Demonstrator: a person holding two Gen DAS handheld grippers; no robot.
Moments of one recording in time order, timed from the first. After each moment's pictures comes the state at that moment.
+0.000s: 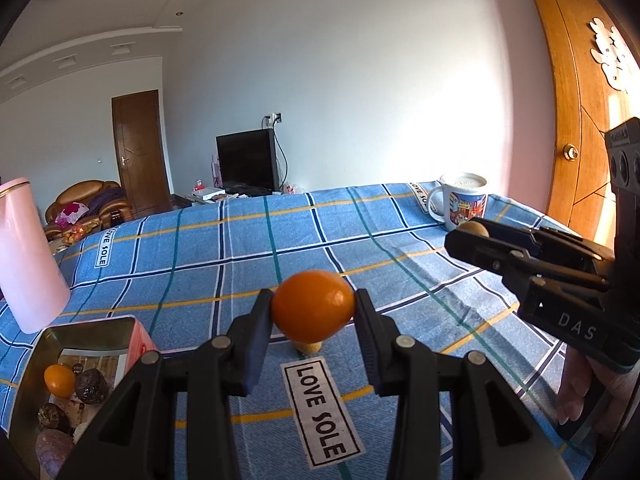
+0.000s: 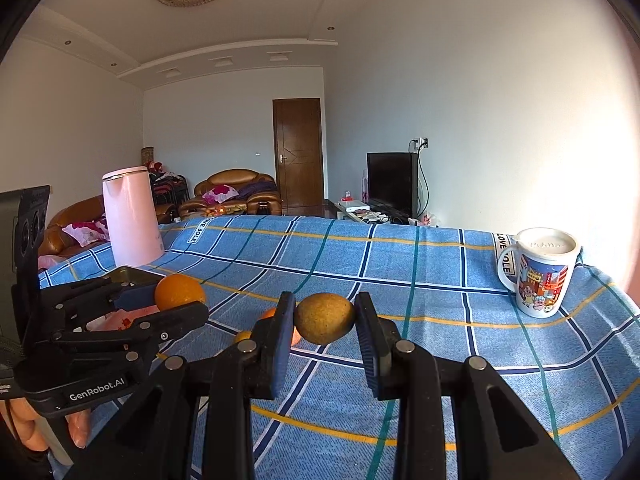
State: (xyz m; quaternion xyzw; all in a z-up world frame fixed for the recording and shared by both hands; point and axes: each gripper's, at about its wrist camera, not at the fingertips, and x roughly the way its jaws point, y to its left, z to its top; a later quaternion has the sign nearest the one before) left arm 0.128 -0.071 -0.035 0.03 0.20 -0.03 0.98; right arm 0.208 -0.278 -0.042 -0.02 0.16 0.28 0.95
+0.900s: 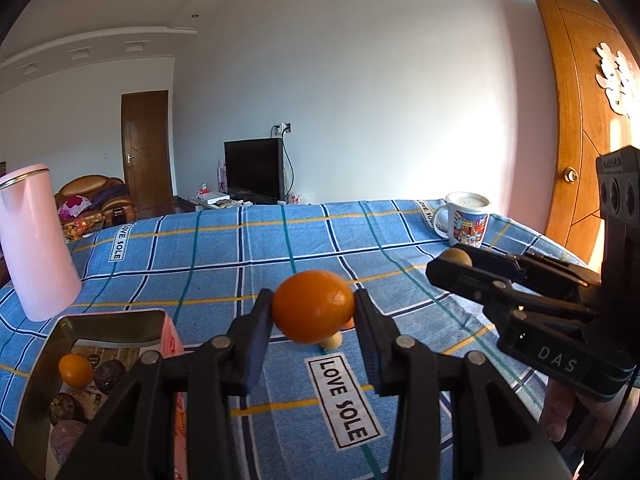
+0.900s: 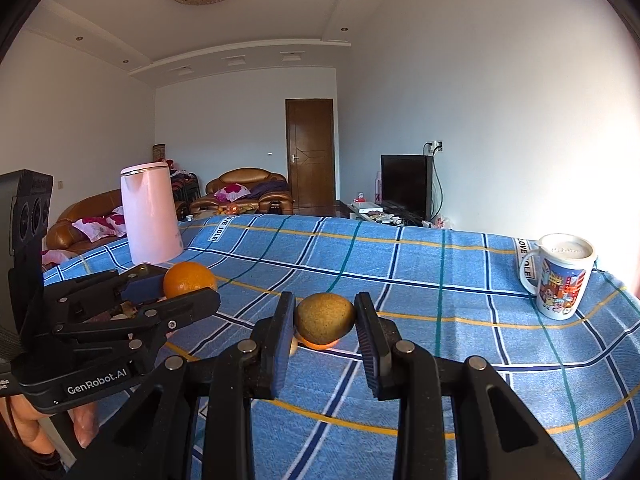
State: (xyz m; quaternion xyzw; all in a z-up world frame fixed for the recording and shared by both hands) left arm 0.105 -0.038 -0.026 0.00 0.18 -0.03 0.98; right arm 0.191 -0.245 -0.040 -0.03 0.17 0.31 0.94
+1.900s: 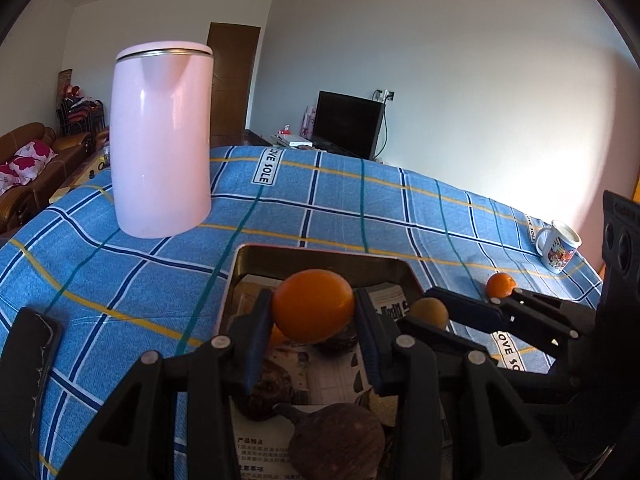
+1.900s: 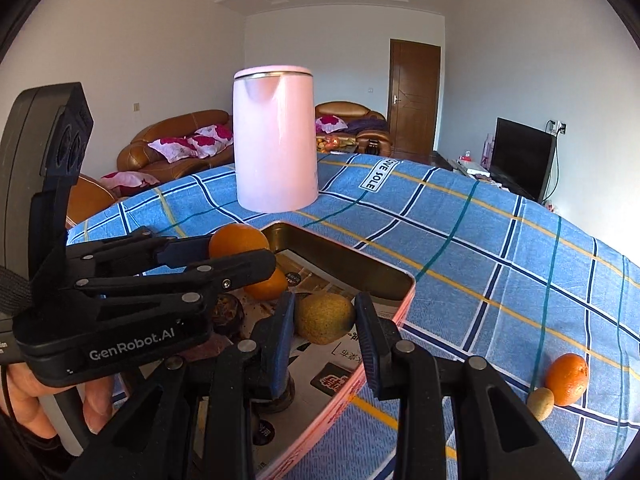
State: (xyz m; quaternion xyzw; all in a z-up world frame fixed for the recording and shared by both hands) left arm 0.079 0.142 -0.045 -0.11 0.27 0.09 0.95; right arm 0.183 -0.019 -0.066 -0.13 0.26 0.45 0.85
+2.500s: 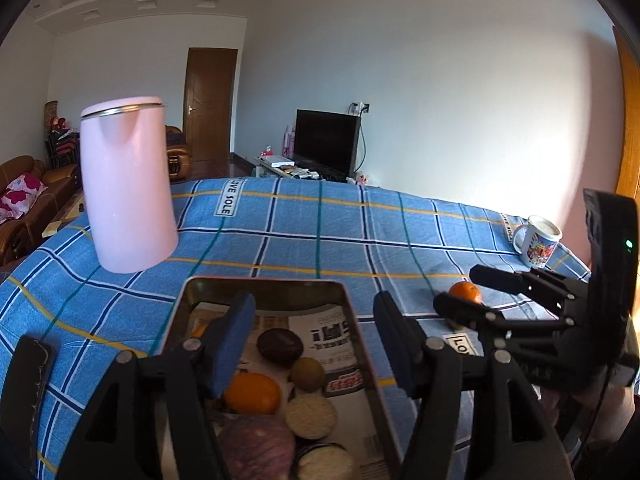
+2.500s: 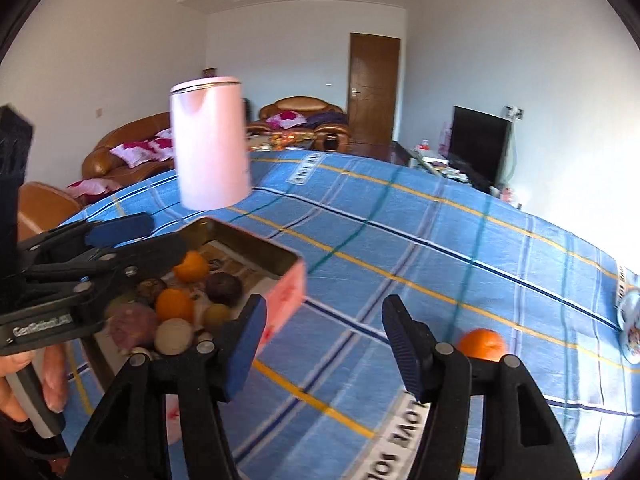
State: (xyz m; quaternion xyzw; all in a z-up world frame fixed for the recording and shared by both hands) left arm 0.084 0.083 -0.018 -0.07 0.24 0.06 0.97; right arm 0.216 -0.100 -0.047 -0.11 0.27 0.36 0.89
